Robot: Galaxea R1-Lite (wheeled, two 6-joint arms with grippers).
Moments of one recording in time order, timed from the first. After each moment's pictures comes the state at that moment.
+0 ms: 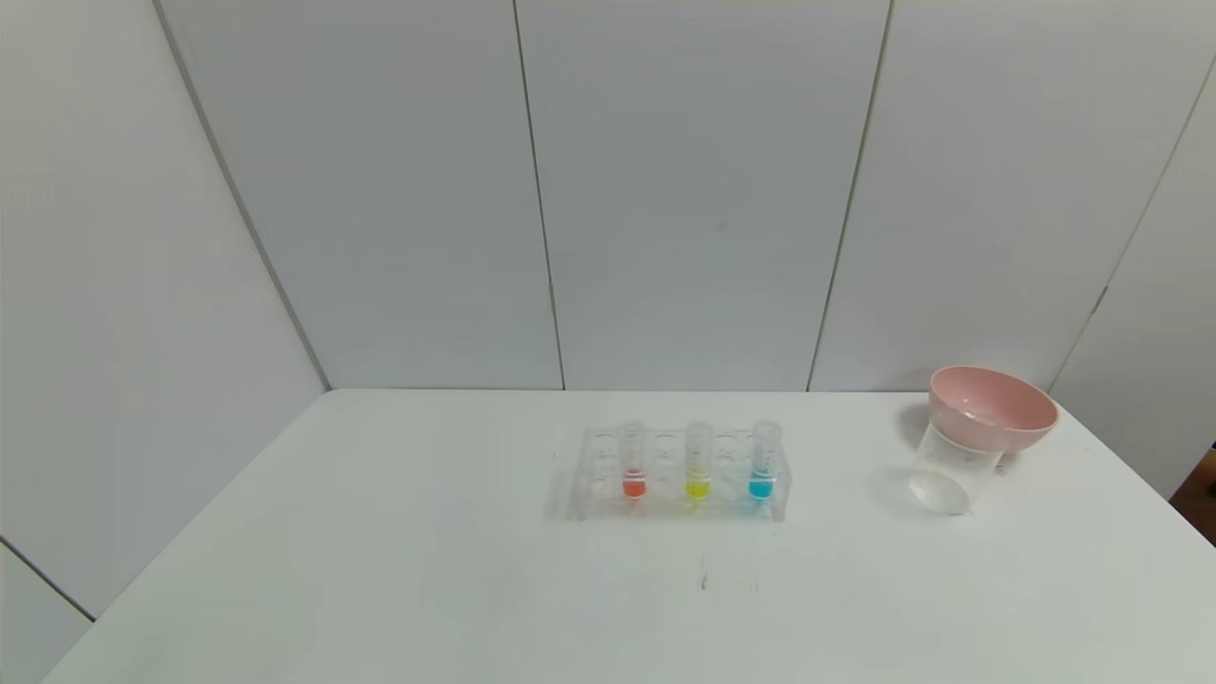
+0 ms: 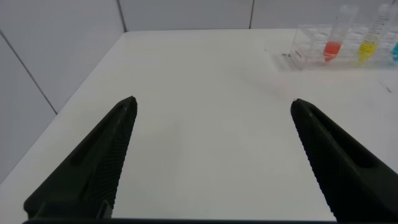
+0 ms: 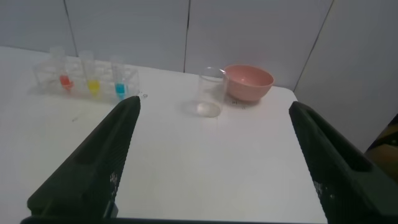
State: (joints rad) left arm 0.00 0.00 0.00 0.00 0.00 0.00; right arm -0.01 0.08 -0.33 0.13 0.08 -0.07
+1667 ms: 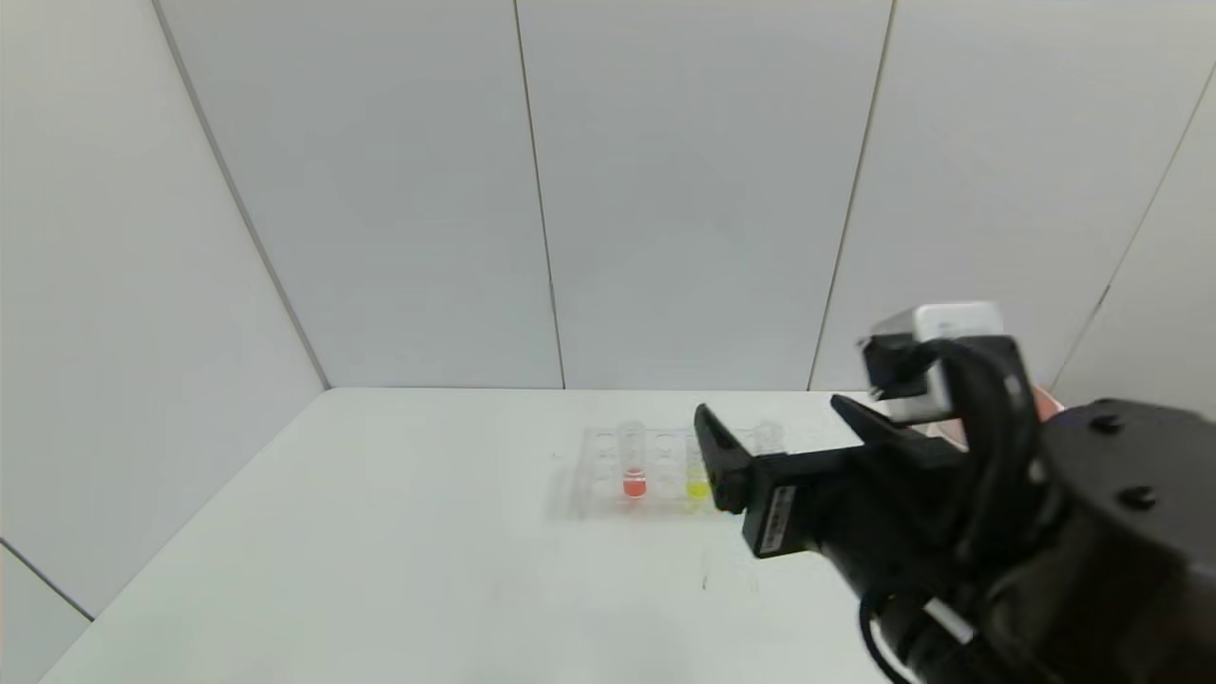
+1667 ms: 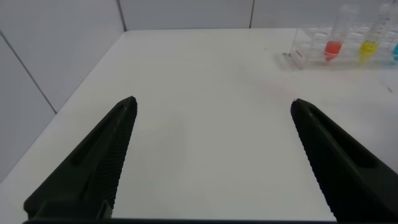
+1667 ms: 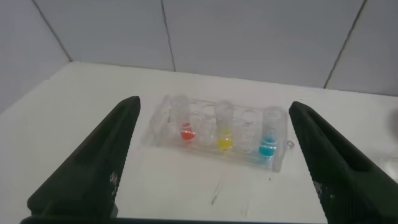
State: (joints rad) left arm 0.00 0.00 0.00 0.00 0.00 0.00; right arm 1.03 1.68 -0.77 -0.83 -0.78 0.16
